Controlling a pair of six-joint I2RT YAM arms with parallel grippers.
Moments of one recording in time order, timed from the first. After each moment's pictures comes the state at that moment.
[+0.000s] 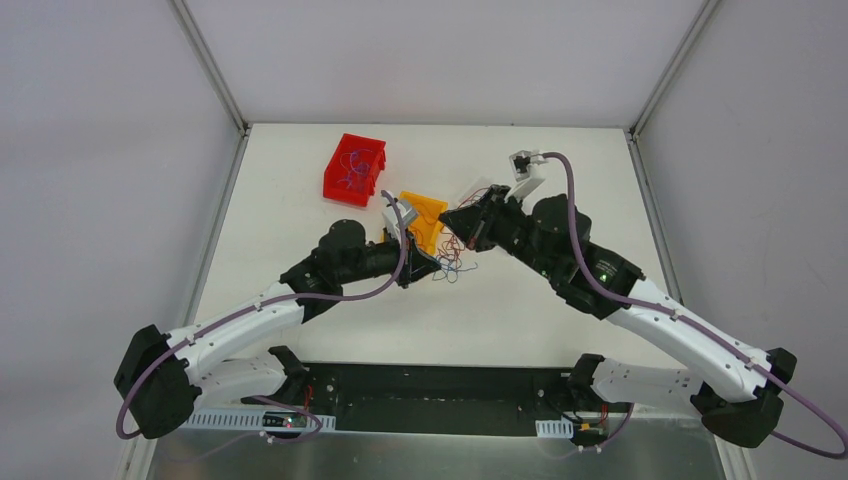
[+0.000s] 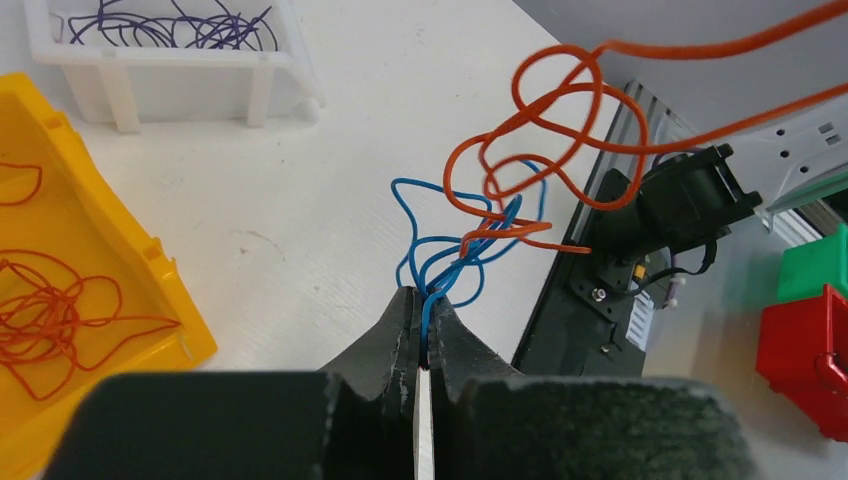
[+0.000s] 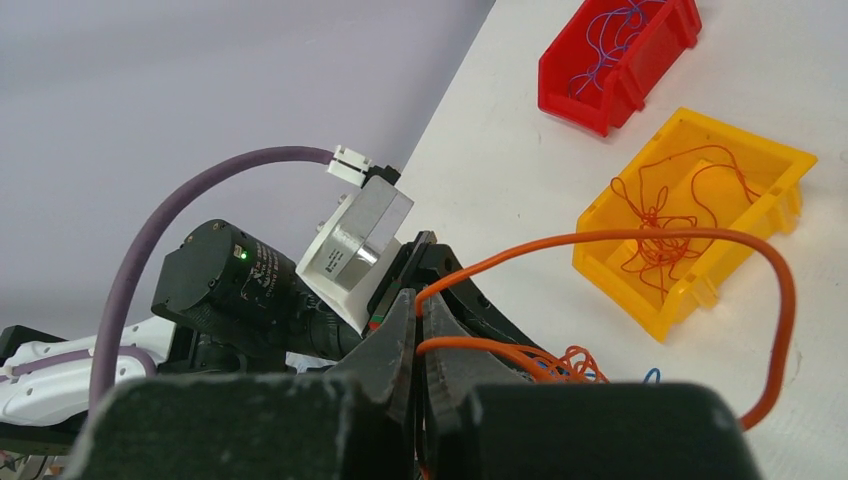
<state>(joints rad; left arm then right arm) -0.79 1.05 0.66 0.17 0.35 -0.36 0.98 1.01 1.13 -0.25 0.16 0.73</state>
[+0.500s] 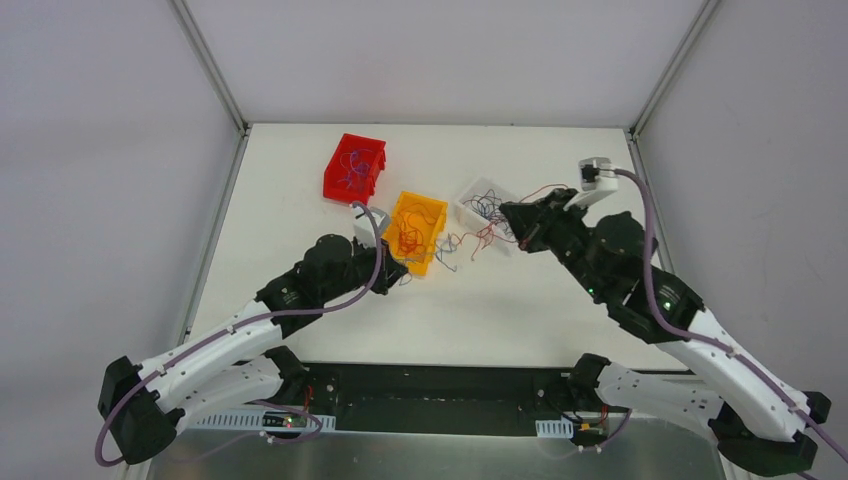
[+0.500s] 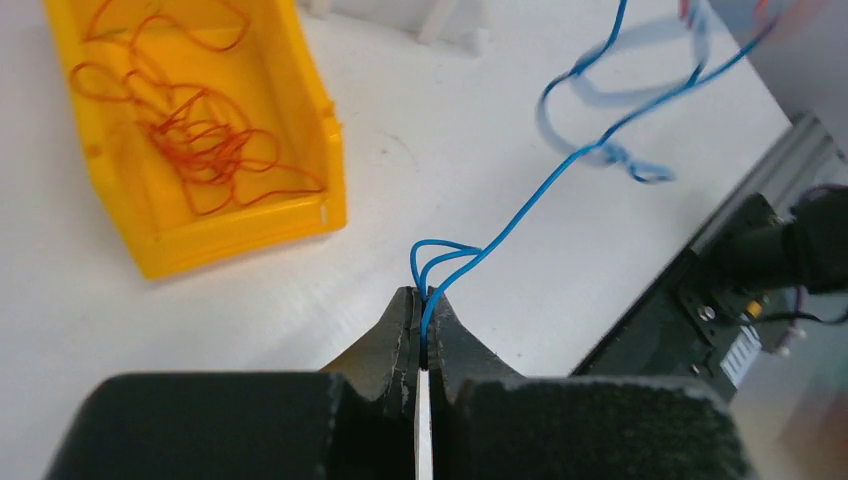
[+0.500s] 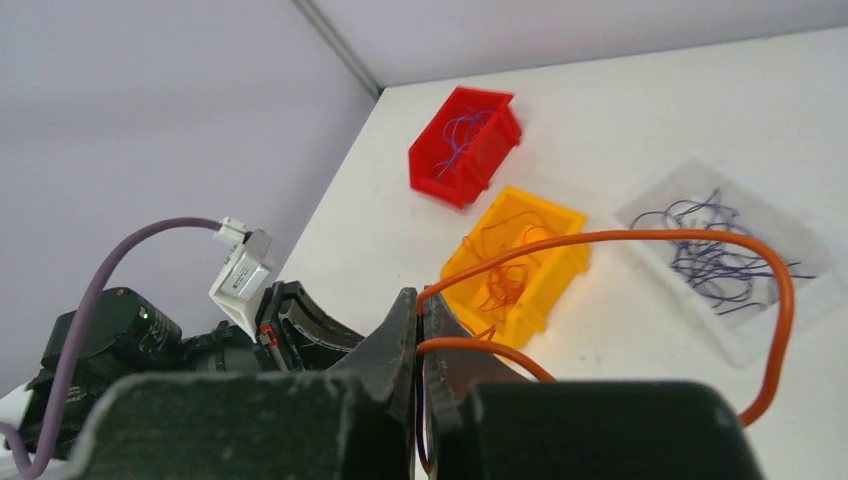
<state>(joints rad) -0.79 0.87 0.61 -0.08 0.09 -0.37 0.94 0.83 1.13 -0.40 0.35 0.58</state>
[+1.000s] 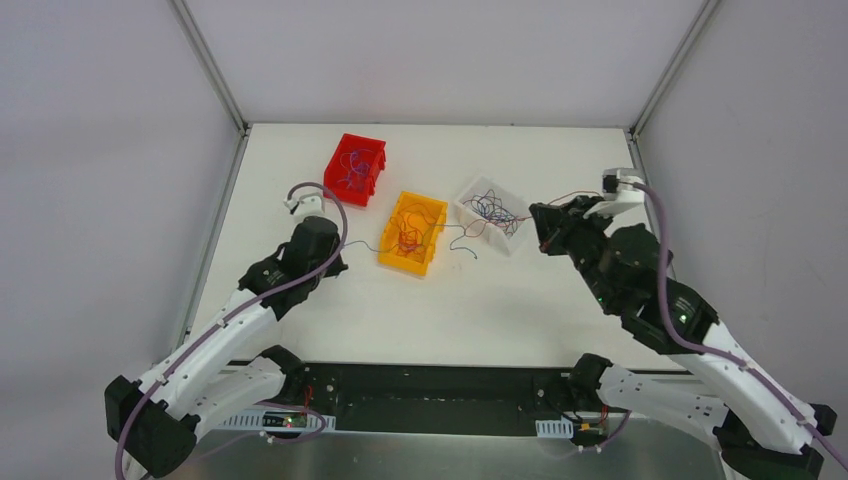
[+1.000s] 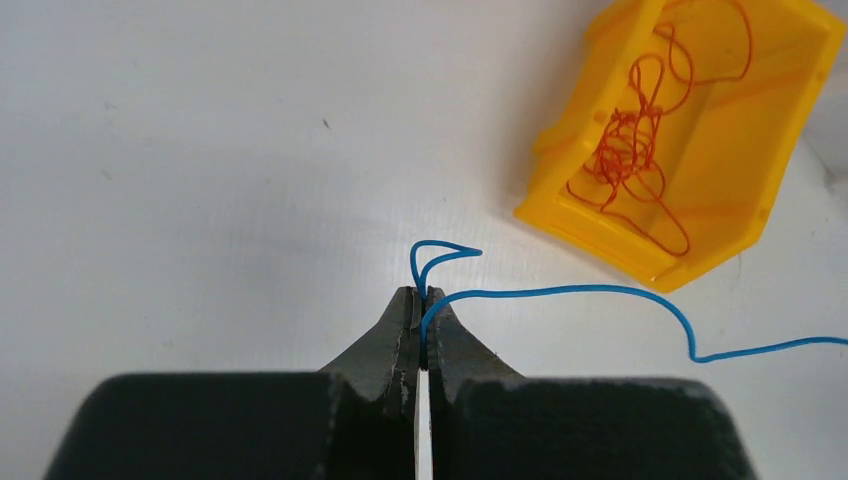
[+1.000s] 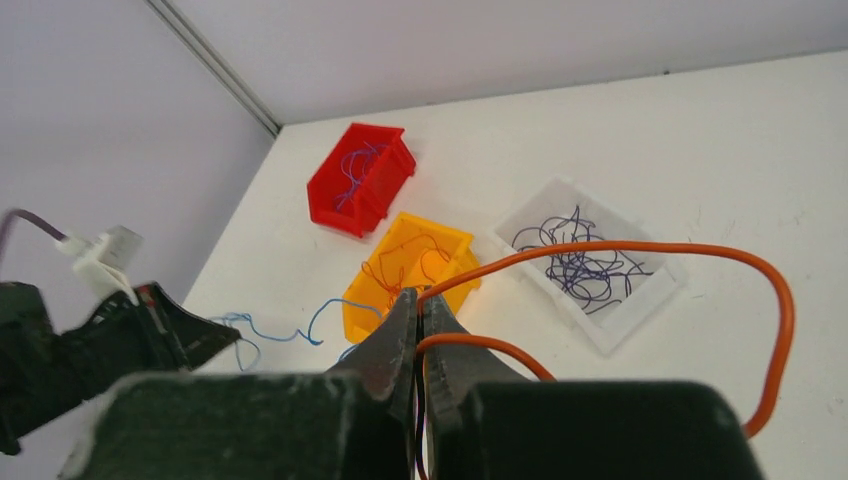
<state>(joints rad) -0.57 0.88 0.71 -0.56 -0.42 -0.59 0.94 0.70 1.12 -0.49 0.59 0.45</state>
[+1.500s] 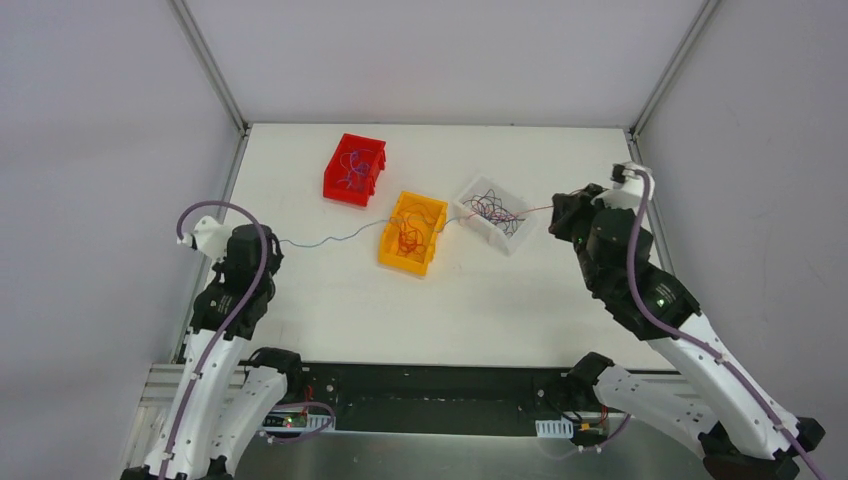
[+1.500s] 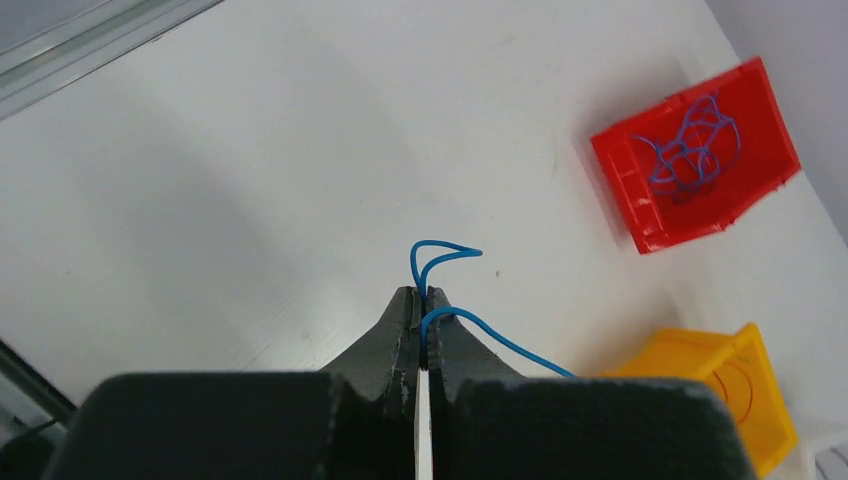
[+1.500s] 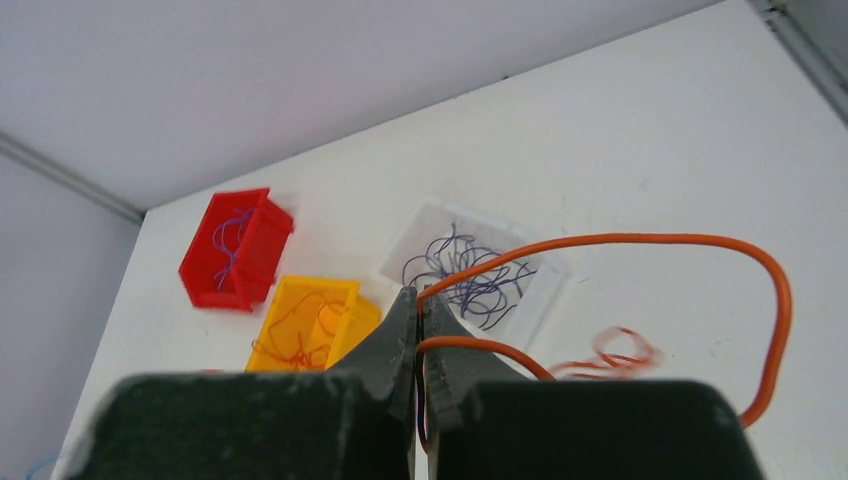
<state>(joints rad) -0.20 0.66 0.80 -0.78 -0.63 -0.83 0.76 0.80 1.07 -0.48 0.66 0.51</state>
